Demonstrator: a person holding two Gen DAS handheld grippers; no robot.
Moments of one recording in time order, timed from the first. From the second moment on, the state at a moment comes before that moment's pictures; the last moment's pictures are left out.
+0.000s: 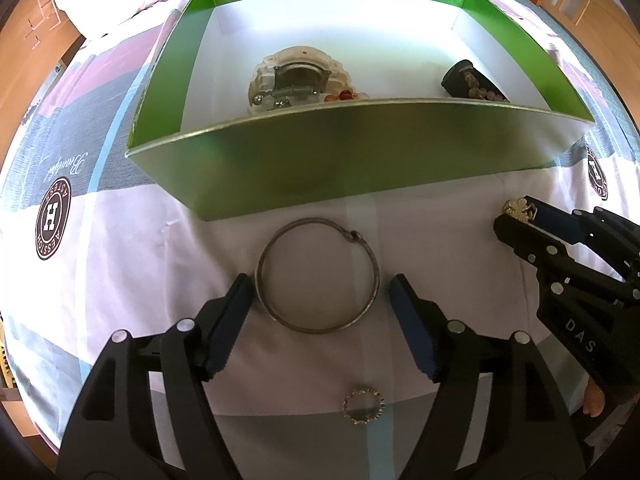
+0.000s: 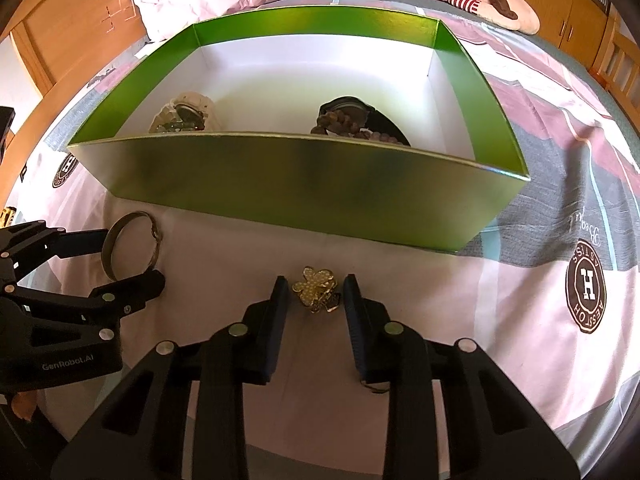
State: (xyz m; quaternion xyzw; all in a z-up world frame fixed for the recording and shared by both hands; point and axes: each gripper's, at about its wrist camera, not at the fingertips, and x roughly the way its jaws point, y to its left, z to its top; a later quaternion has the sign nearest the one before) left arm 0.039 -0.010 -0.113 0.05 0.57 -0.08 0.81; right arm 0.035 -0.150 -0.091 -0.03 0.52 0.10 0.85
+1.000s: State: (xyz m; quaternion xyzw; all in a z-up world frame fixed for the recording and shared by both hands) left arm 0.046 0.014 -0.012 -0.01 0.43 -0.15 0.89; right arm 0.051 -0.185 -0.007 0.05 0.40 0.14 0.90
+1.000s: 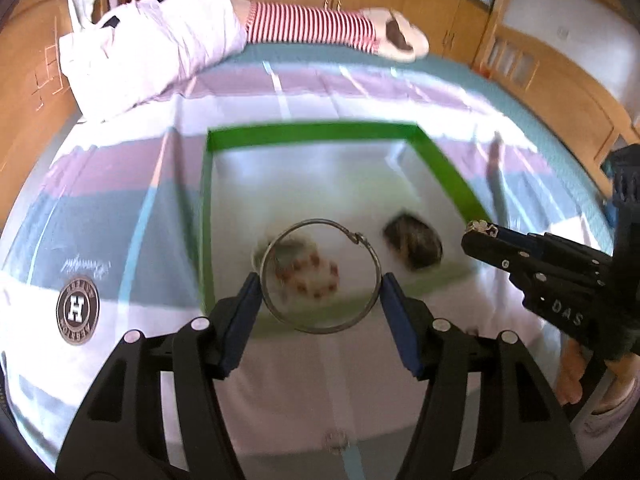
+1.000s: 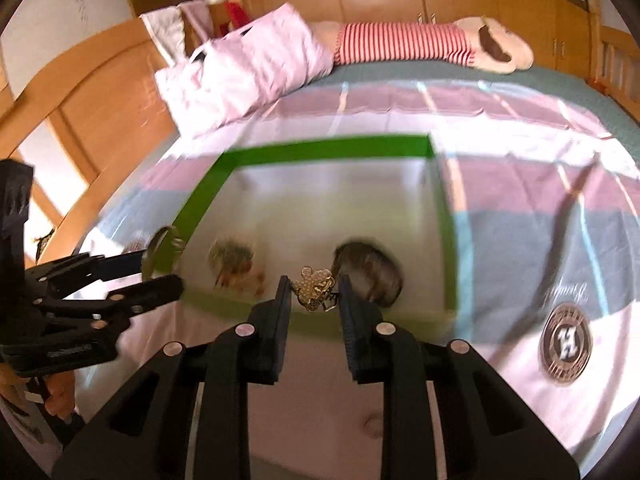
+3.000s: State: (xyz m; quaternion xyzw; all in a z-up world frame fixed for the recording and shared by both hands) left arm 0.000 0.001 -0.072 0.07 0.54 -0.13 0.83; right arm 0.007 -0.180 -0.082 -0.07 0.57 0.12 0.81
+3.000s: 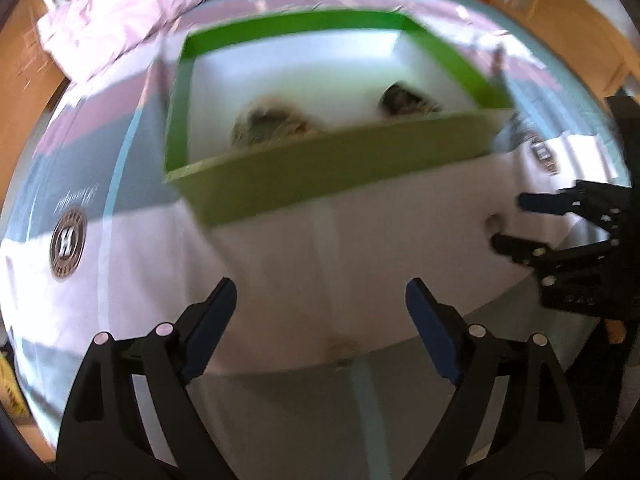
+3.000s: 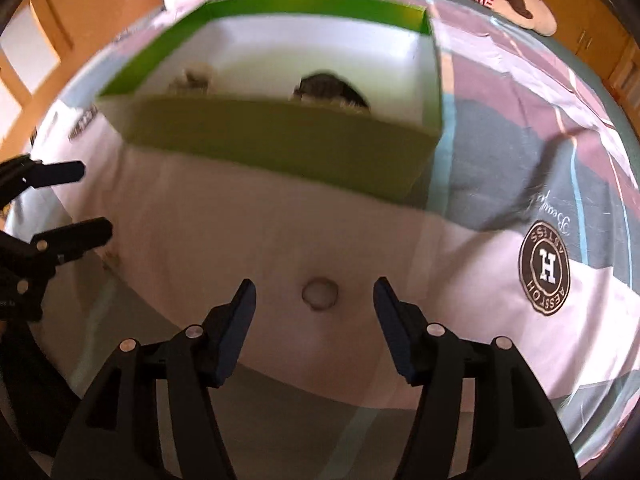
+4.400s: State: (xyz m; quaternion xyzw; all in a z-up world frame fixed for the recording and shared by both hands) left arm 0.041 0.028 -0.095 -0.04 0.57 -0.12 0.81; right arm 0.016 -0.179 -0.085 -0.01 0.57 0.13 0.81
